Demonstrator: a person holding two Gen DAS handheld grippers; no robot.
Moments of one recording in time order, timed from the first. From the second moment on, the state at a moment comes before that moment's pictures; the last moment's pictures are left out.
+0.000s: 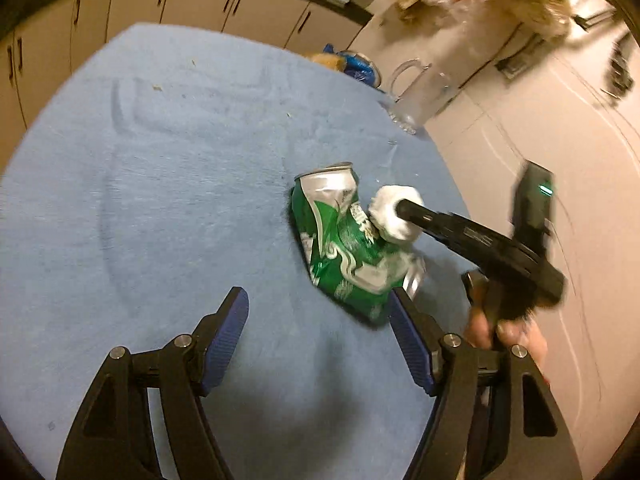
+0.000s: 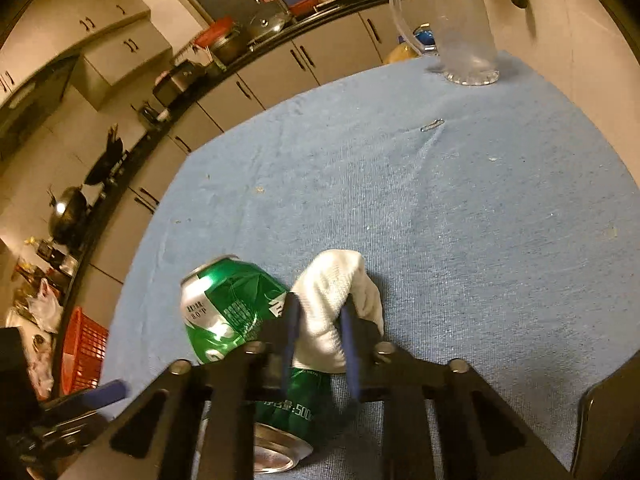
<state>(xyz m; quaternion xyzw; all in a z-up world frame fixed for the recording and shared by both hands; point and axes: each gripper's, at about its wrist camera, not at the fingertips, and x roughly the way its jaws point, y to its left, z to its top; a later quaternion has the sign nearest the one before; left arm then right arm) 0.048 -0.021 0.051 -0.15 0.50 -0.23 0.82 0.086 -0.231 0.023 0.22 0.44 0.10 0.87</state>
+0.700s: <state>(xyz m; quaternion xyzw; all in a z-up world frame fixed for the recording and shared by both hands) 0.105 -0.092 0.002 -0.17 0.51 -0.26 0.80 0.062 -0.291 0.031 0.32 0.38 0.03 0.86</state>
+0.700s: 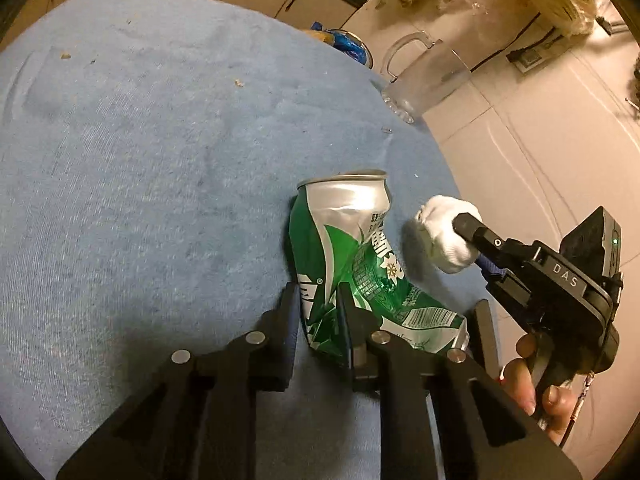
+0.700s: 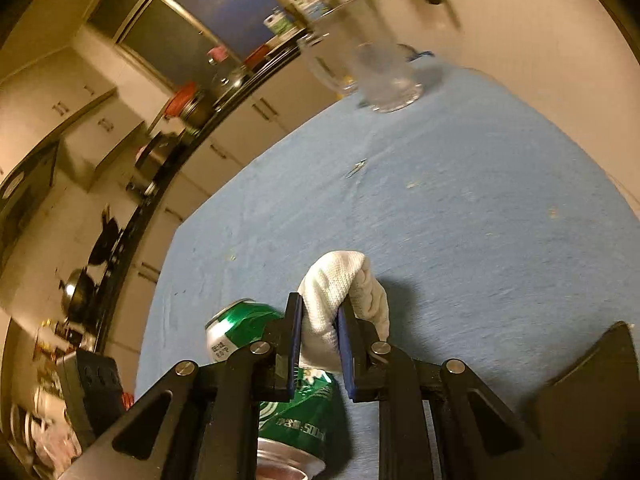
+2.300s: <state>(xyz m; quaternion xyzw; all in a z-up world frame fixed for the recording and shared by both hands) -0.120 0.224 0.152 -0.19 0.28 -0.05 0.94 0.012 -0.106 0.106 0.25 0.36 0.31 0.85</state>
